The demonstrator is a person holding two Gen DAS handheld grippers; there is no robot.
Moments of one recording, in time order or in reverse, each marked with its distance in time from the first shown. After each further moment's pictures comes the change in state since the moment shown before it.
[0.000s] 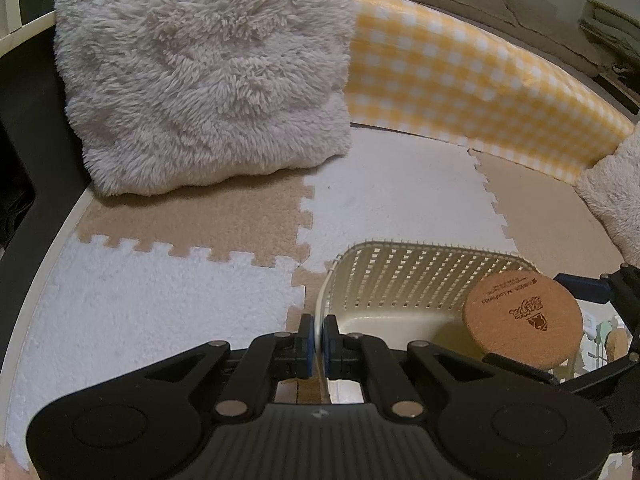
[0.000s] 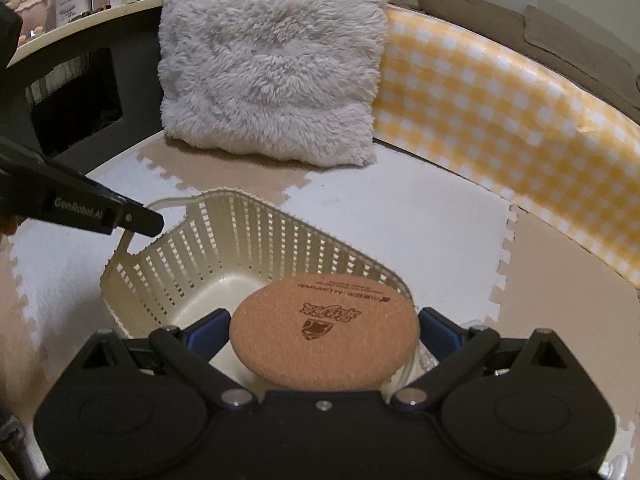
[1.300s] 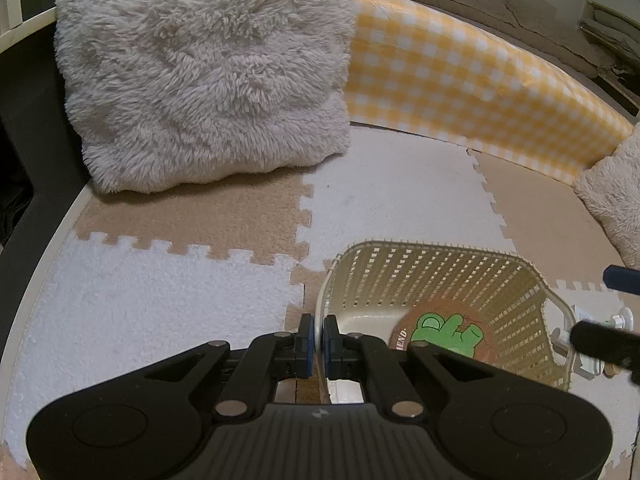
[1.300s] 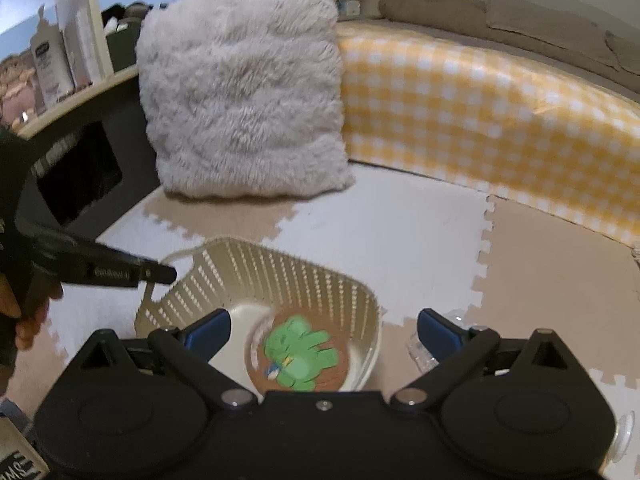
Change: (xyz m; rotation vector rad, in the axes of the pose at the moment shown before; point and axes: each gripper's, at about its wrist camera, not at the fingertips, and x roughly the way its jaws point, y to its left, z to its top) left arm 0.001 0.001 0.000 -0.011 0.003 -0.009; right arm -0.056 -0.035 0.004 0.186 -0.083 0.062
